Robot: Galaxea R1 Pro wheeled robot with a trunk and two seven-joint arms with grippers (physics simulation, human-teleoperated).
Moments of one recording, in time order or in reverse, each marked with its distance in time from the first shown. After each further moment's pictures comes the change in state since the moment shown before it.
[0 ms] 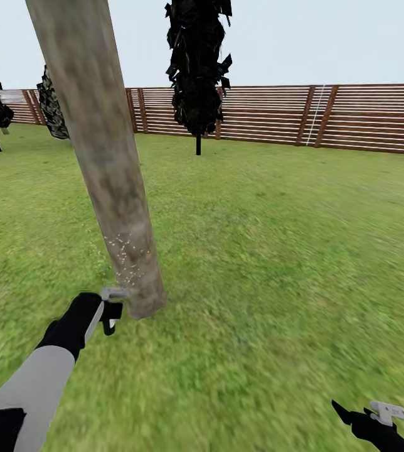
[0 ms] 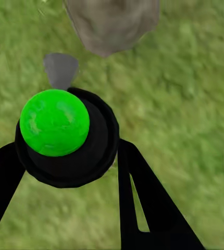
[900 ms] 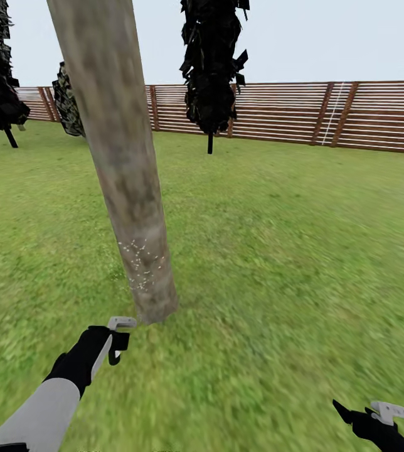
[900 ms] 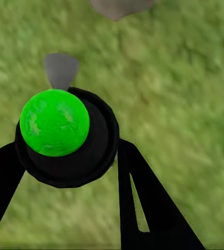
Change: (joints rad) left arm 0.135 -0.049 0.000 0.062 -0.001 -0.128 0.039; right arm 0.000 -0.001 -0.002 -0.005 -0.001 -0.002 -0.001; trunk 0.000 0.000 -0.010
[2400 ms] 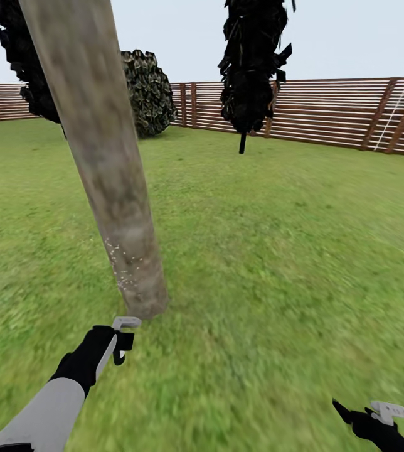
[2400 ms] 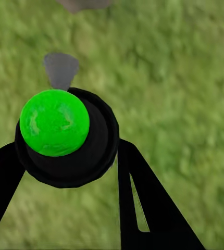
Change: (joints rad) left arm 0.000 -0.023 -0.001 -0.002 -0.004 0.003 0.000; right arm 0.000 0.000 0.001 0.000 0.000 0.000 0.000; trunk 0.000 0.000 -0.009
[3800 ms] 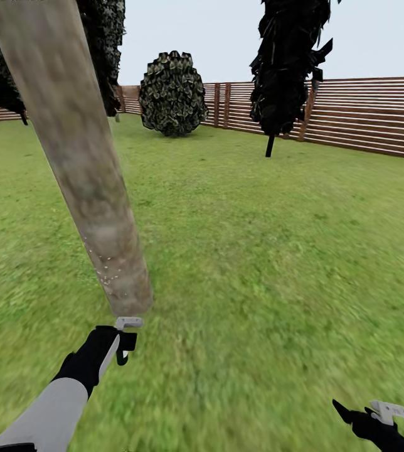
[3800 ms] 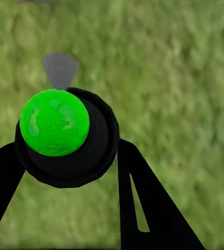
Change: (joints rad) left arm 0.000 -0.015 0.000 0.000 -0.003 0.001 0.000; right arm 0.000 0.000 0.002 0.000 0.000 -0.003 -0.002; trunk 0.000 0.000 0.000
